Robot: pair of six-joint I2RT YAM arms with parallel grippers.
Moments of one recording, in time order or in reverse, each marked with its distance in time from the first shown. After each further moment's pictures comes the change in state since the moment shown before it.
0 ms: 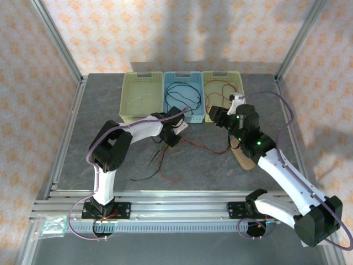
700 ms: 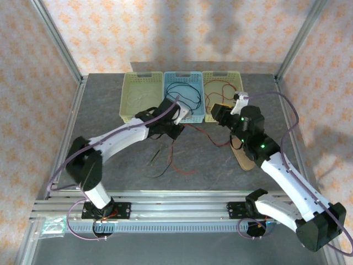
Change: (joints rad) left arm -0.042 -0.360 -0.051 0.083 0.035 -0.143; right arm 0.000 -0.056 -0.002 0.028 -0.003 0.012
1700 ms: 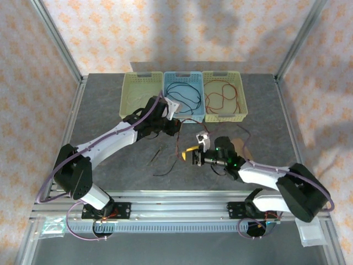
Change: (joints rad) left arm 0.067 -0.098 -0.129 0.185 0.223 -0.191; right arm 0.206 0.314 -0.520 0.665 -0.489 -0.045
